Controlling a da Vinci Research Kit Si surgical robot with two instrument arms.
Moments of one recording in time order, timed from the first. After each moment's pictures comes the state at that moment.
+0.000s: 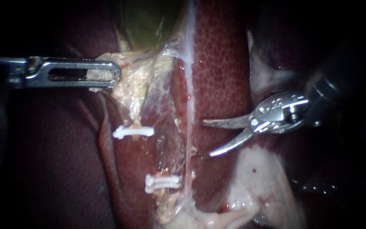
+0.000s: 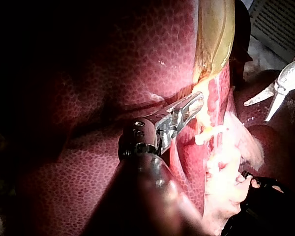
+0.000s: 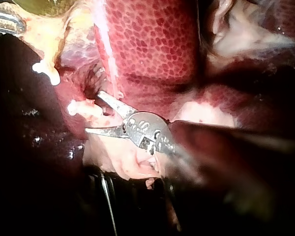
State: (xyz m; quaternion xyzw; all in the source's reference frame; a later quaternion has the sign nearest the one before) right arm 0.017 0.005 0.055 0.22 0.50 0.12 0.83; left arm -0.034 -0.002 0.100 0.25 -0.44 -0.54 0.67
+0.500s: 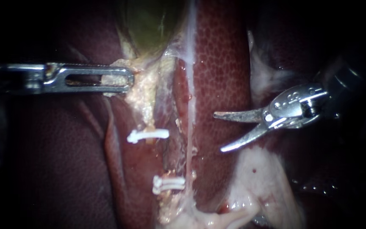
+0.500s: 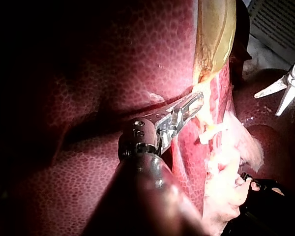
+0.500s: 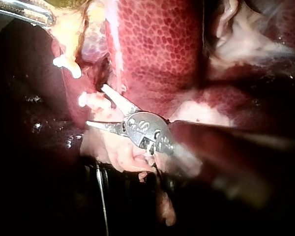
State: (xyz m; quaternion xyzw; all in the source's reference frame) right arm 0.016 0.005 0.054 0.20 0.50 0.10 0.84; left arm -0.037 -0.002 0.103 0.24 -0.44 -0.54 0.67
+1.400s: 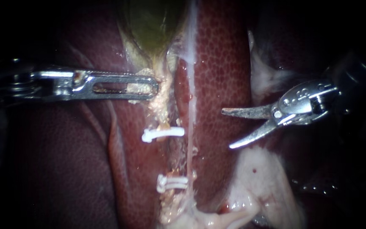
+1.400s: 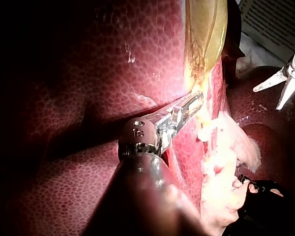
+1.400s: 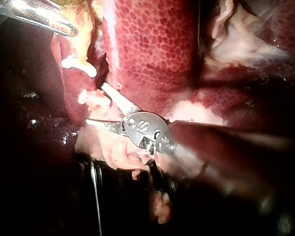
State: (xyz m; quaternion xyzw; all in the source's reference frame) right arm 0.015 0.006 0.053 0.20 0.51 0.10 0.83; left arm -0.040 -0.003 0.106 0.25 -0.44 -0.53 0.68
